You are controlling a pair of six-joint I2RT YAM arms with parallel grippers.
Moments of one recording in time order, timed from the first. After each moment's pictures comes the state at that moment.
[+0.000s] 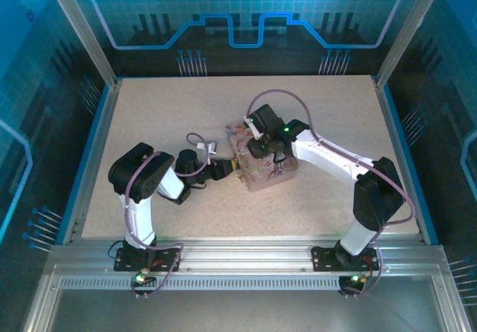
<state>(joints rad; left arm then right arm) -0.37 1.97 0.47 1.15 0.57 -0.69 0.69 1.68 1.35 -0.70 0.11 0.12</state>
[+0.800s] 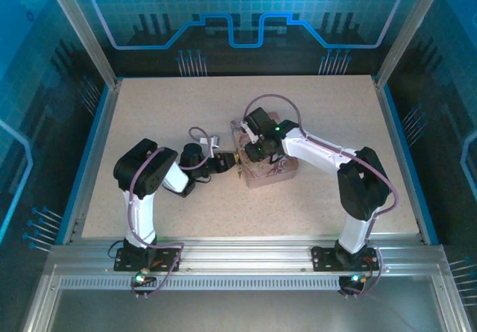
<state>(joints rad) -0.37 2.03 0.58 1.10 0.56 -0.80 0.67 1.79 1.36 -0.69 0.07 0.12</state>
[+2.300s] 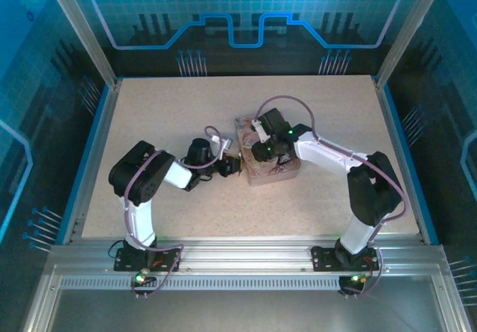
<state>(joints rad) -0.42 1.95 0.66 0.78 0.54 -0.32 0.60 1.70 1.22 -0.56 -0.03 0.13</state>
